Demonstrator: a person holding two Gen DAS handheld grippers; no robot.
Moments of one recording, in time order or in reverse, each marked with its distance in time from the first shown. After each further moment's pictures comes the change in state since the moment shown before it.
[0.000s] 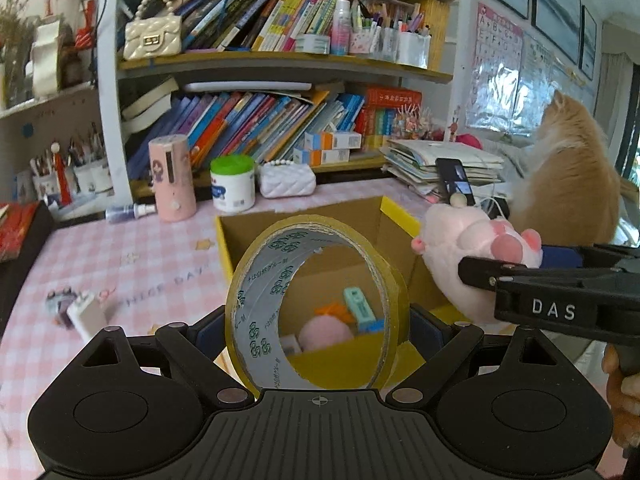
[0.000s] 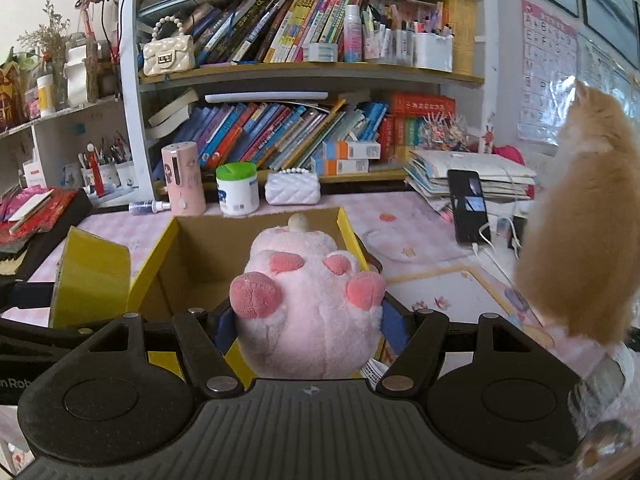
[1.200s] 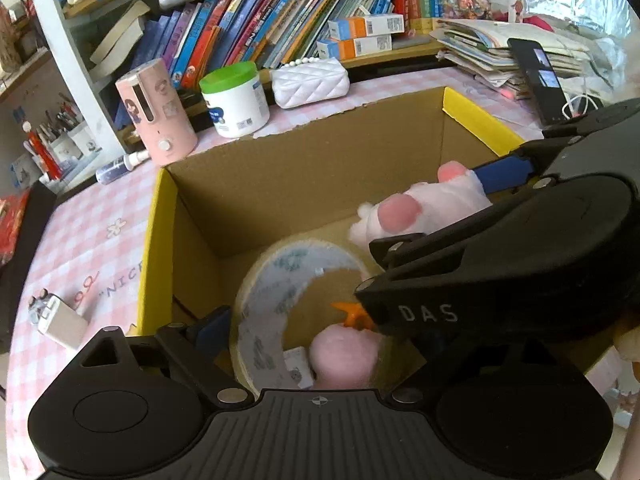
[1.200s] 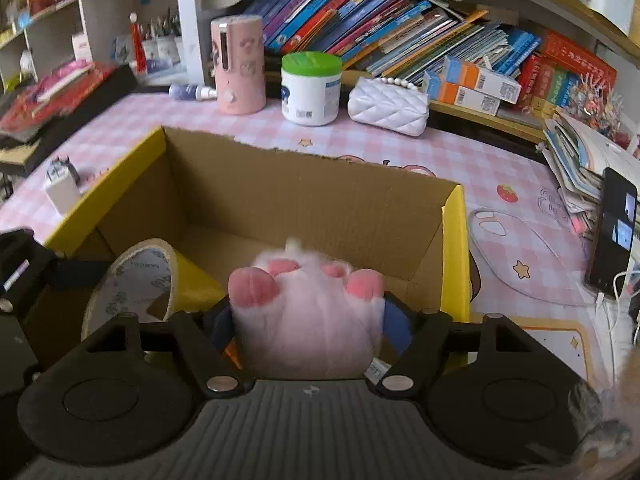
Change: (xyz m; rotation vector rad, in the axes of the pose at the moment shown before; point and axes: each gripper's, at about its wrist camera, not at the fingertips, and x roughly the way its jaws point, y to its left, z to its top) left arm 0.157 -0.032 0.014 0.098 0.328 0.219; right arm 0.204 0.005 0.040 -0.293 0.345 0.265
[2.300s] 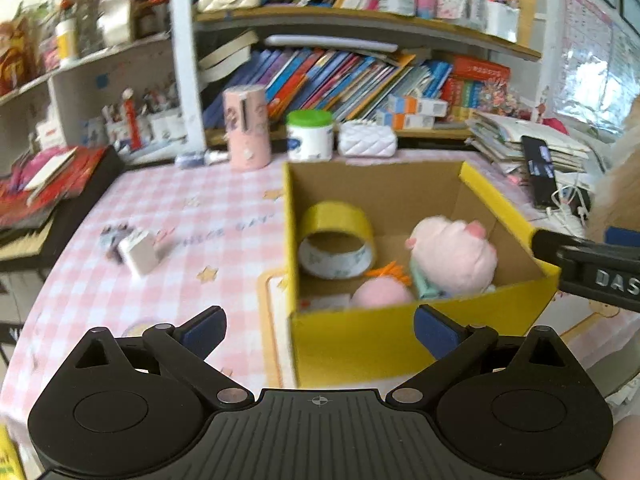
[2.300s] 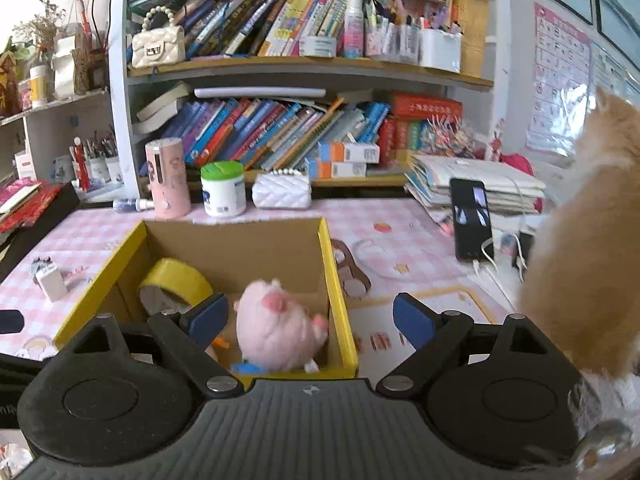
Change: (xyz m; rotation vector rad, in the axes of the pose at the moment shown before) left arm -0.111 0.052 -0.085 -0.262 -0.179 0.006; right arm -0.145 0.027 -0.088 0.251 -0.325 -0.271
